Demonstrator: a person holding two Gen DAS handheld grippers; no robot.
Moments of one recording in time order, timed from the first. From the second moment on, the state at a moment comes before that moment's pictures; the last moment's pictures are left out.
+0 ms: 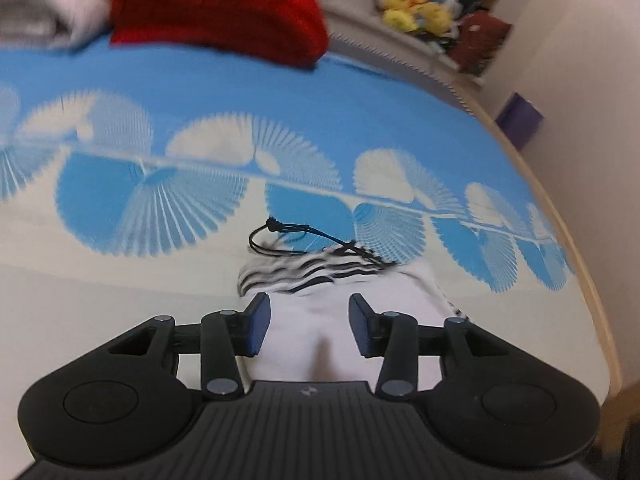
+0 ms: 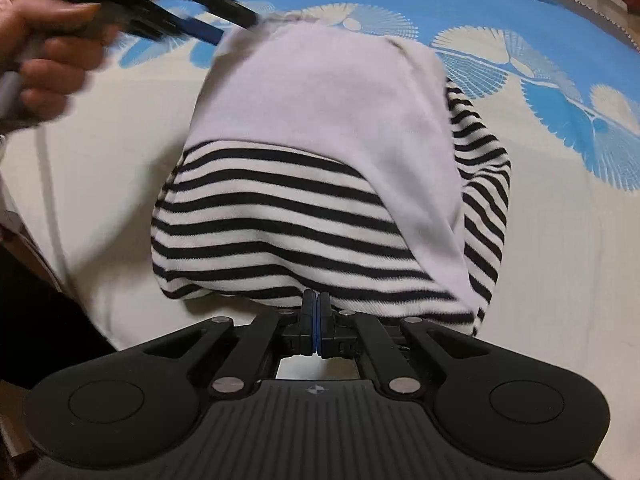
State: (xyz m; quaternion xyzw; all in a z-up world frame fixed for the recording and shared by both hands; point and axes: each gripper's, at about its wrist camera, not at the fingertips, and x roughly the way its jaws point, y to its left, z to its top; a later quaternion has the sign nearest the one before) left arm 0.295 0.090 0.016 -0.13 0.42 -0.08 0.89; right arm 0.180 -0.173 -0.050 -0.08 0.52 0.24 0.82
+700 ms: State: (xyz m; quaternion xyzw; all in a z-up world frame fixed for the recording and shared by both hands) left arm 0.247 0.071 -0.092 -0.21 0.63 -0.05 0.75; right arm 0.209 -0.227 -0.063 0.00 0.53 0.13 0.84
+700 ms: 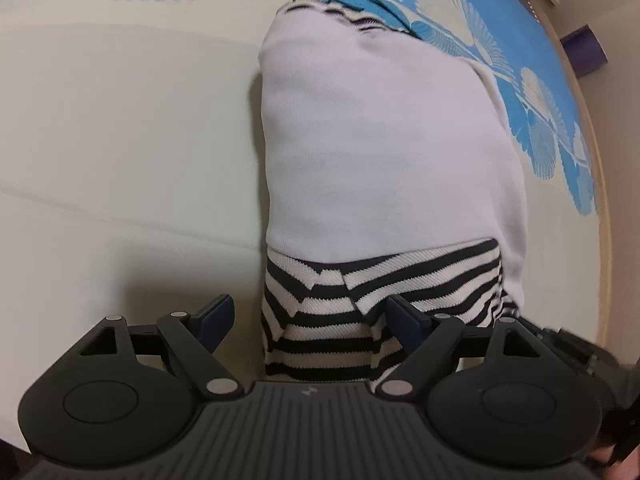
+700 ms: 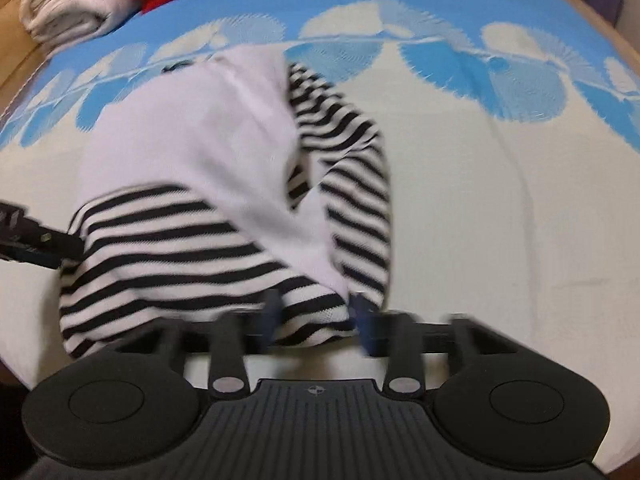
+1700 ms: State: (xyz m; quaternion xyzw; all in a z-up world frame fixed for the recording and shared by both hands) left arm 0.202 0.031 -0.063 0.17 0.56 -0.18 0.79; right arm 0.216 -0.266 0.015 0.20 0.41 0.12 0.88
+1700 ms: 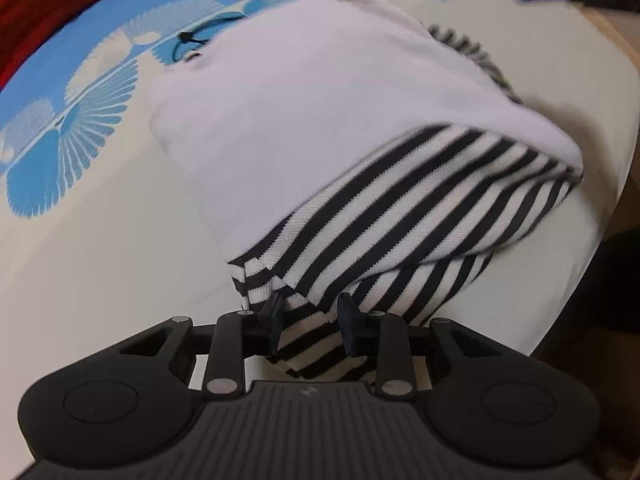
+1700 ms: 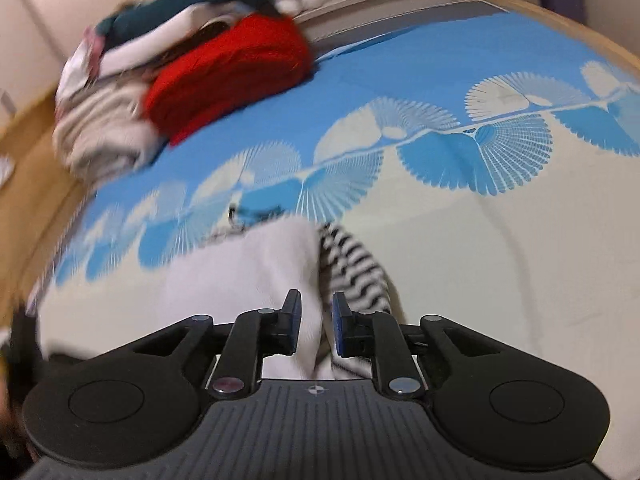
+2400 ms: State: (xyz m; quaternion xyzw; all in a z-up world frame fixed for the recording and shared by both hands) left arm 0.212 0.029 -0.064 0.16 0.55 -0.20 0.79; right arm 0.345 -0.206 -0.064 0.31 0.41 0.11 0.85
